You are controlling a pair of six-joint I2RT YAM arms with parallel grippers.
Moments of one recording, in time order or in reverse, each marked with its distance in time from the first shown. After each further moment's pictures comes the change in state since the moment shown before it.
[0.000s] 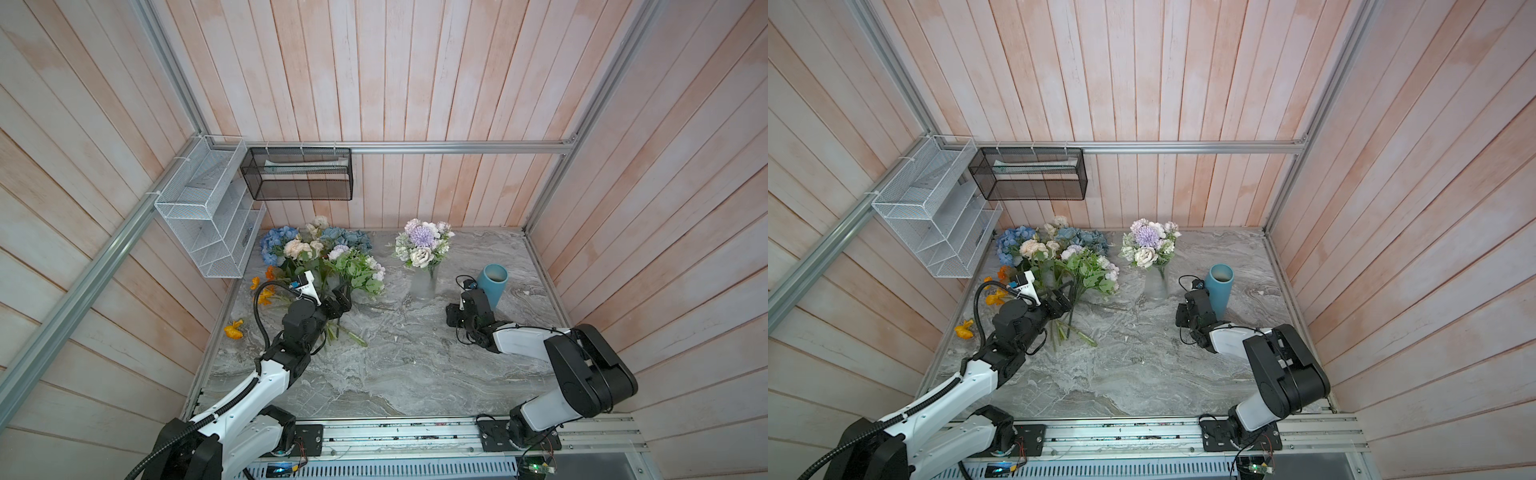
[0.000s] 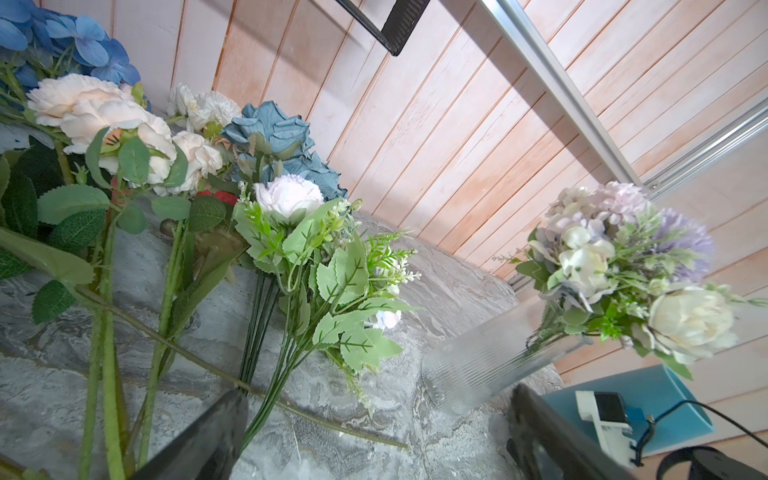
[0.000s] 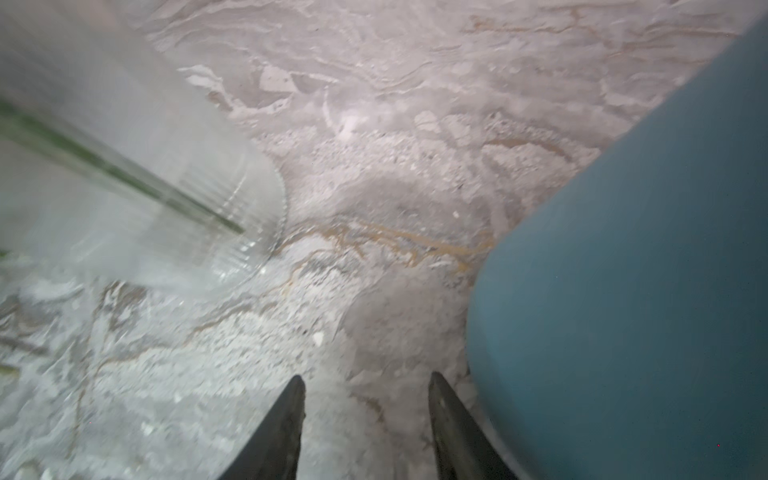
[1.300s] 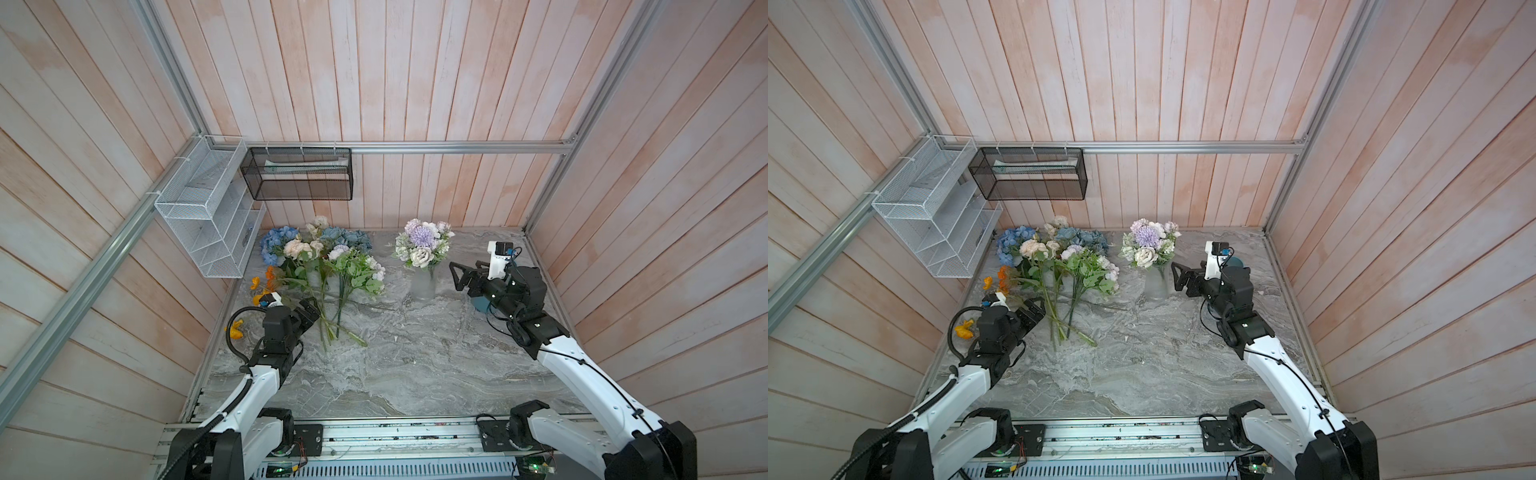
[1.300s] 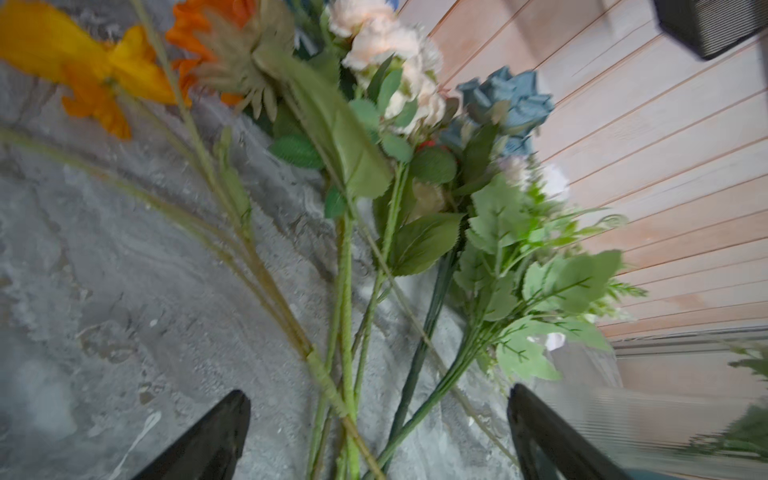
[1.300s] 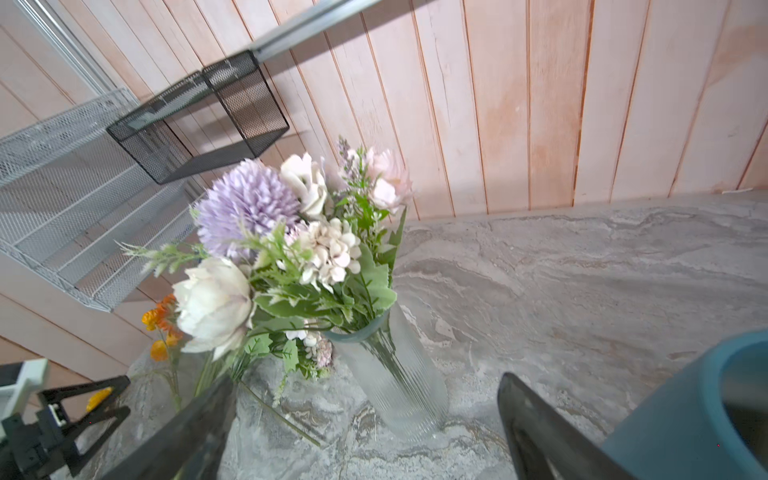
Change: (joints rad) left arm 0.347 0.061 -0.109 -0.161 0.113 -0.186; right arm -0.052 -0.549 0.168 -0.138 -0.288 -0.056
